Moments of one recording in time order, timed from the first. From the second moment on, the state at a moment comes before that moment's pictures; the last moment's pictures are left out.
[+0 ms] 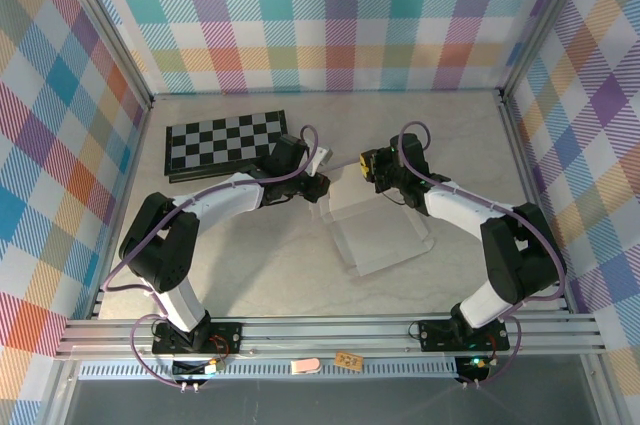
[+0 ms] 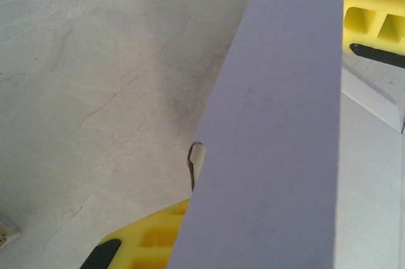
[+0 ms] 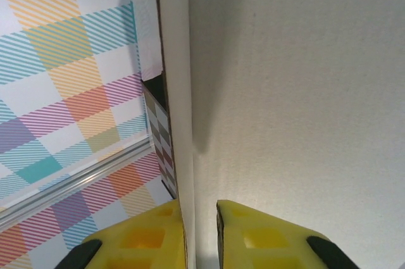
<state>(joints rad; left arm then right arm) -0.59 1.71 1.12 -0.19 0.28 -0.13 0.45 1.57 0.88 0.13 -0.18 1.68</state>
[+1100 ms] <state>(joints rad) -0.57 1.75 1.12 -0.24 0.30 -0.24 0.45 1.67 0.65 0.64 -0.24 1.52</state>
